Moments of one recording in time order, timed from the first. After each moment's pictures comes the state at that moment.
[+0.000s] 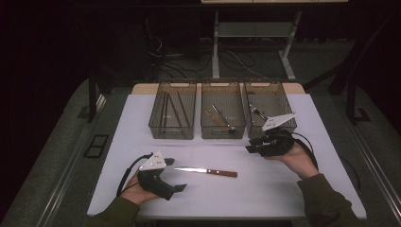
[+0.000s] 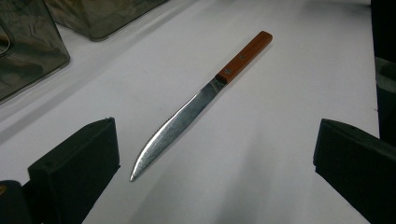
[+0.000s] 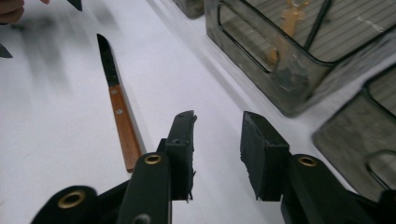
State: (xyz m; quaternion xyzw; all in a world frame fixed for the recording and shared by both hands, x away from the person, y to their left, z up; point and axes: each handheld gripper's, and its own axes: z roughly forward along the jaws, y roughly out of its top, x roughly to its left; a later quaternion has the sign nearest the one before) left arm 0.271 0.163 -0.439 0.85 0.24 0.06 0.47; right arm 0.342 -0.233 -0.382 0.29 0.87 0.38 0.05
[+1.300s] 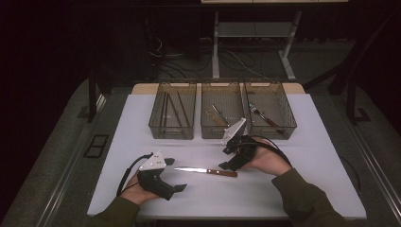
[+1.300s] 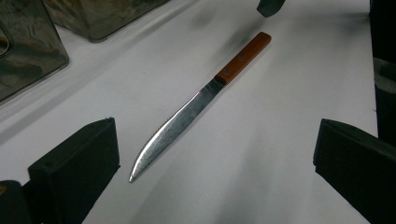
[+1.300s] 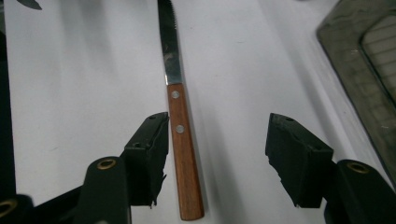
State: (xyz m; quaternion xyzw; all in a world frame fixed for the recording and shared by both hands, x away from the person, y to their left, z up) left arm 0.271 0.163 -0.438 0.85 0.24 0.06 0.47; right arm 0.340 -0.133 -0.389 0.15 0.95 0.27 0.03
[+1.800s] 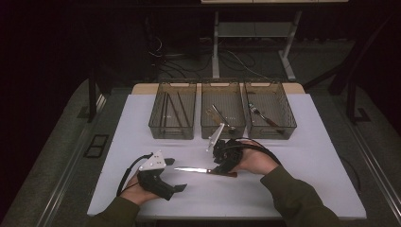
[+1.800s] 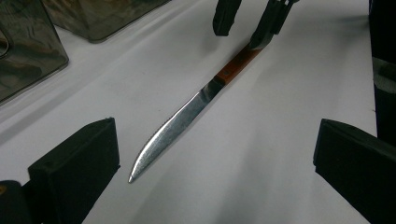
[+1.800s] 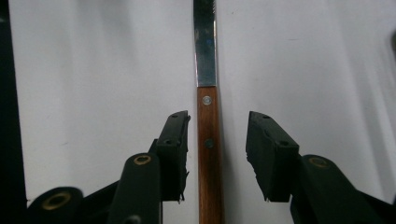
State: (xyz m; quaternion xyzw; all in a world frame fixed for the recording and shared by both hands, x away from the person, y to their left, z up) left arm 0.270 0.163 -0.438 0.85 0.24 0.06 0.47; right arm 0.339 -0.095 -0.399 0.10 0.98 0.19 0.00
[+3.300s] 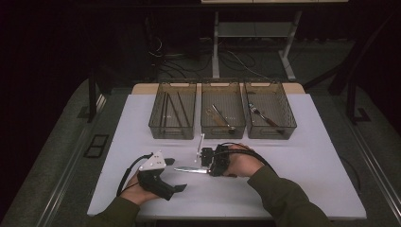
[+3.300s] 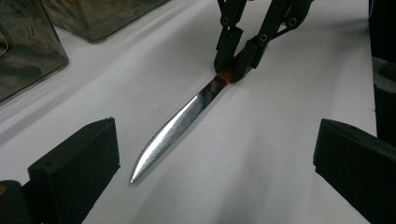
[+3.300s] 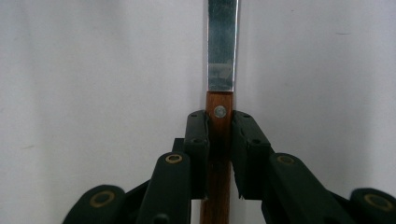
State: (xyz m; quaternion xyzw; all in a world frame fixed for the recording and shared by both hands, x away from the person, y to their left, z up) left arm 0.270 0.163 -0.438 0.84 0.24 0.06 0.48; right arm 0.336 -0.061 -0.418 0.05 0.99 0.10 0.02
